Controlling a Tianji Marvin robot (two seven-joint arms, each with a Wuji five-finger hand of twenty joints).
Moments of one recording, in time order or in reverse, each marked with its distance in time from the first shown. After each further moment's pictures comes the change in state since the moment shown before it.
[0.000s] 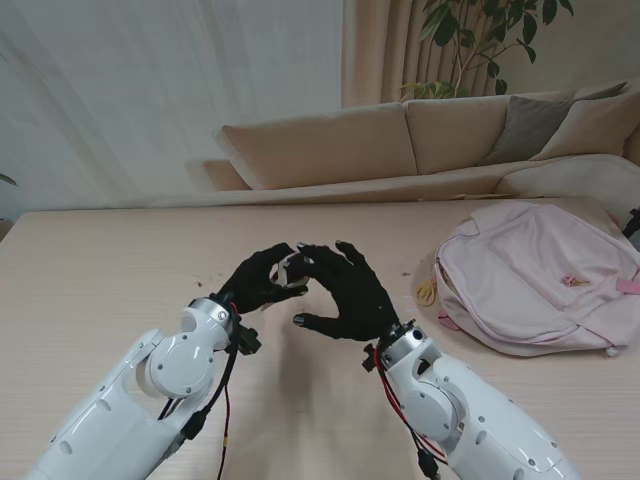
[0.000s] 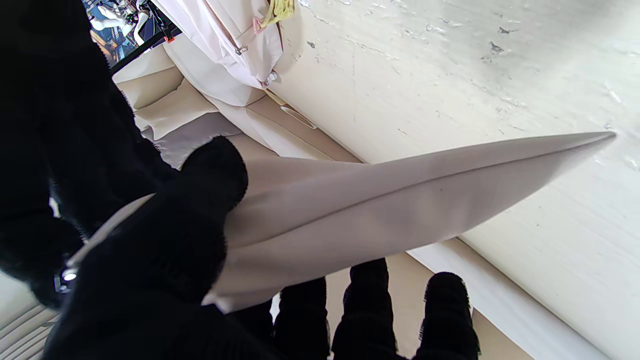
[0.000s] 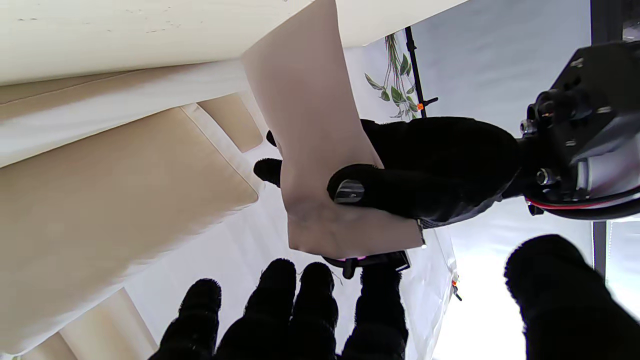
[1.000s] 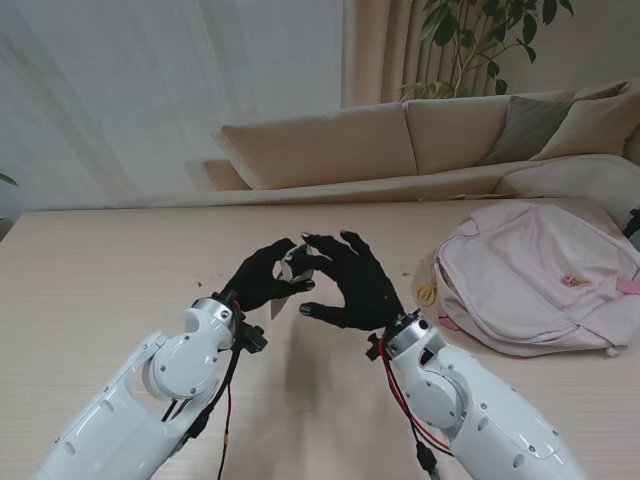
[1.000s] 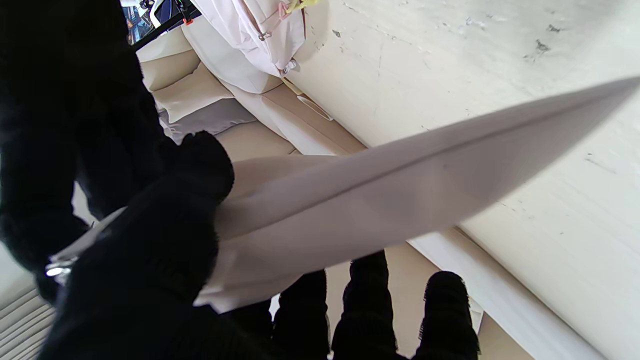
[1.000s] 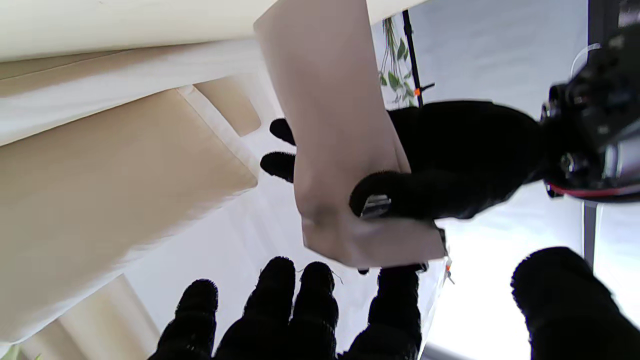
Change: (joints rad) left arm 0.002 -0.014 0.009 -0.011 -0.046 -0.004 0.040; right arm 0.030 -0.008 0.026 0.036 0.014 -0.064 -0.020; left_hand -0.020 0.002 -0.081 0.000 0.013 -0.010 -0.009 -0.017 0.068 0.000 -0.011 0.000 0.024 0.002 0.000 0.000 0.006 0.000 0.000 0.000; right_hand -0.049 0.035 -0.016 -0.002 -0.008 -0.152 -0.012 -0.026 0.000 -0.001 0.006 0.001 -0.010 0.008 0.043 0.023 -0.010 0.026 -0.008 0.044
